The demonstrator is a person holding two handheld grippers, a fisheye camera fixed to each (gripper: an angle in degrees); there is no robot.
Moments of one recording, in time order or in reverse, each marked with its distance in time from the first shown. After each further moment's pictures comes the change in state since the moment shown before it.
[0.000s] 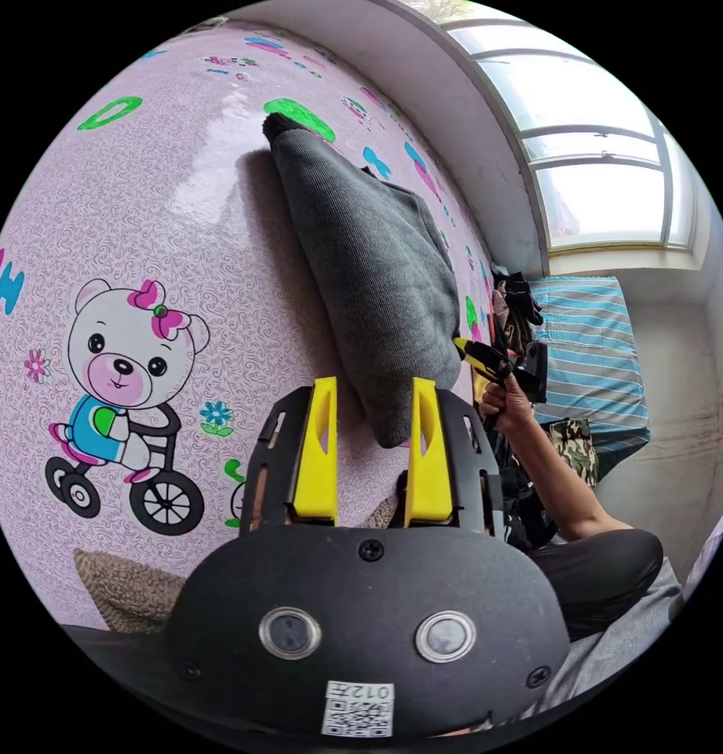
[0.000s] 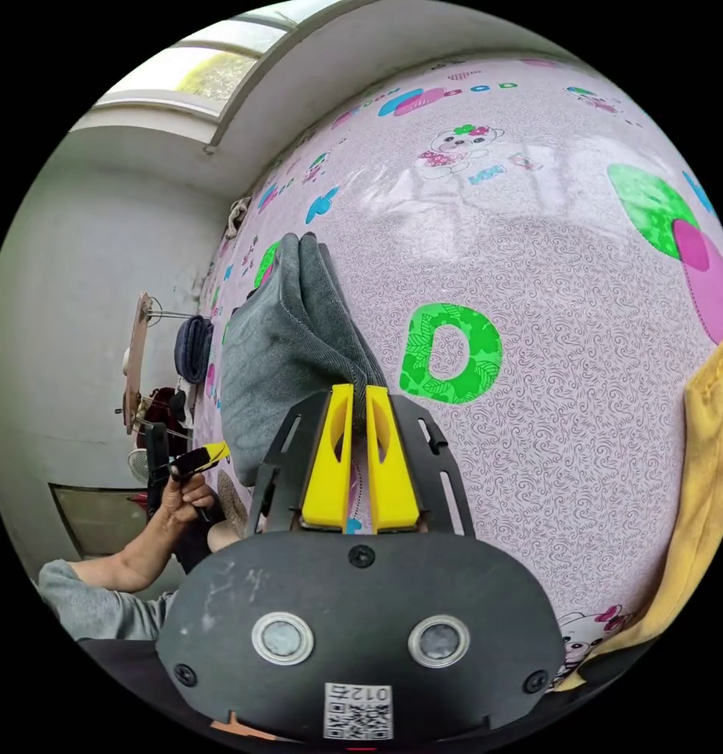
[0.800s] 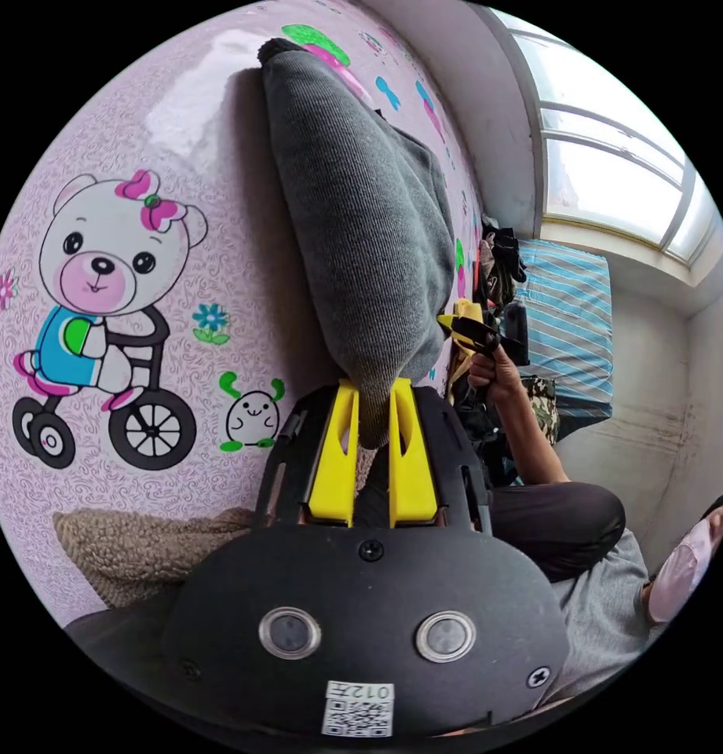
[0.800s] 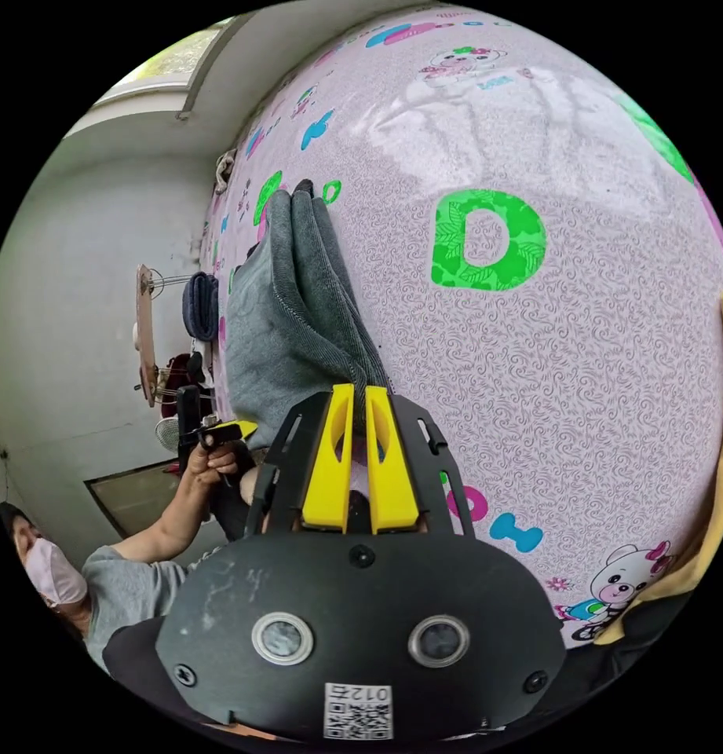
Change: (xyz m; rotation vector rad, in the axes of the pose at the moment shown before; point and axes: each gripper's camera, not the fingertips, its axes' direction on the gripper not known) left arm -0.067 0.003 -0.030 -0.266 0.137 -0.055; right arm -0.048 0.071 -0.029 -0.276 -0.135 0.115
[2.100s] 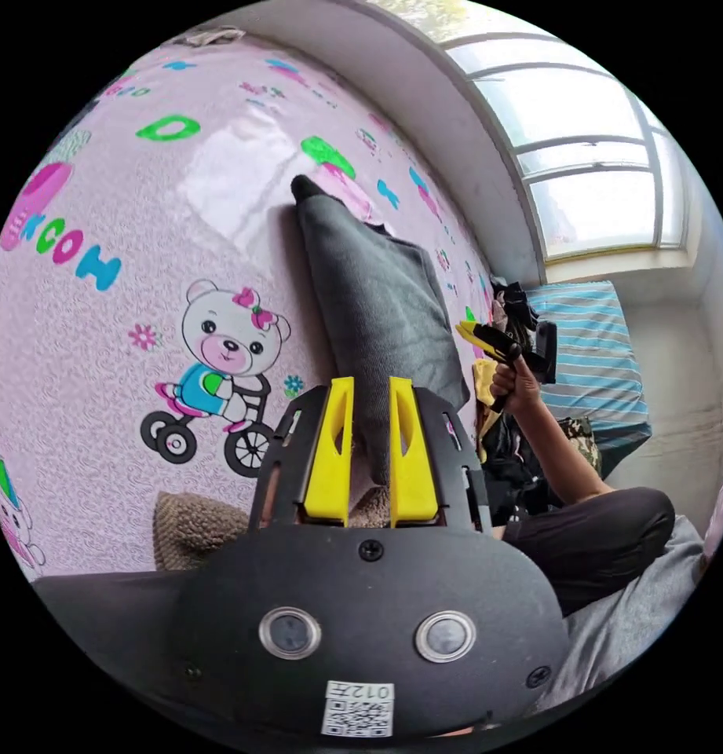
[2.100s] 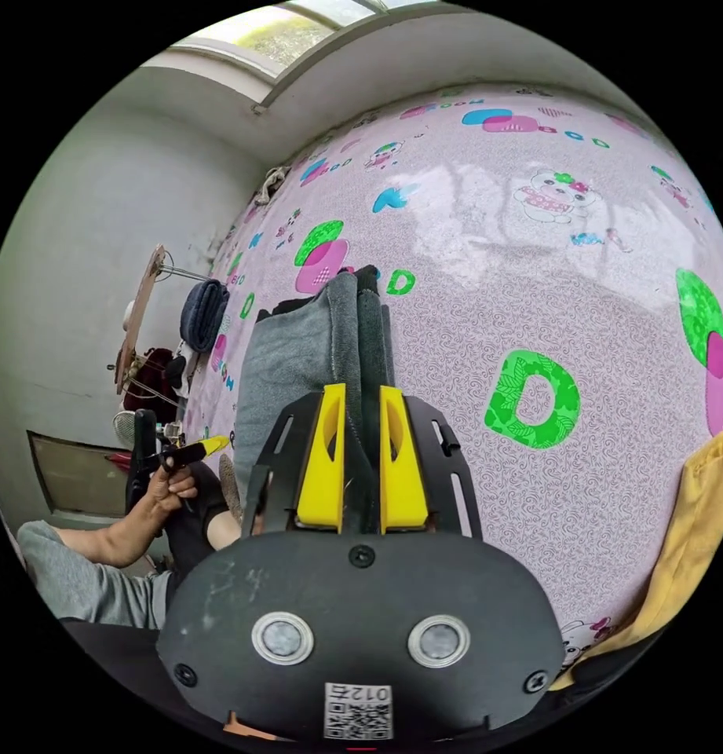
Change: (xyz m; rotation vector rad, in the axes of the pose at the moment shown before) left arm 0.056 0.037 -0.080 0.327 -0.172 0.072; right arm -0.090 0.000 0.045 0.247 0.187 -0.280
